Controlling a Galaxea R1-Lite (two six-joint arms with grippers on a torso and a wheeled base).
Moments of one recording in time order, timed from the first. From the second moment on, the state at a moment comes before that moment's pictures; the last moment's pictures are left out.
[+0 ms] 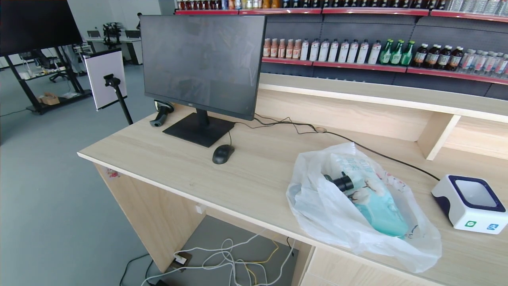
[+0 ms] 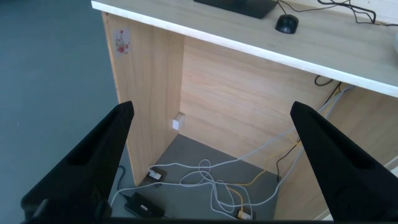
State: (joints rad) left arm 0.00 0.00 0.00 0.00 0.01 -0.03; right arm -0.01 0.02 -0.01 -0.03 0.04 -0.10
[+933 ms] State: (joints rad) left arm 0.00 0.00 0.00 0.00 0.01 -0.03; right arm 0.00 0.00 0.00 0.00 0.02 -0.04
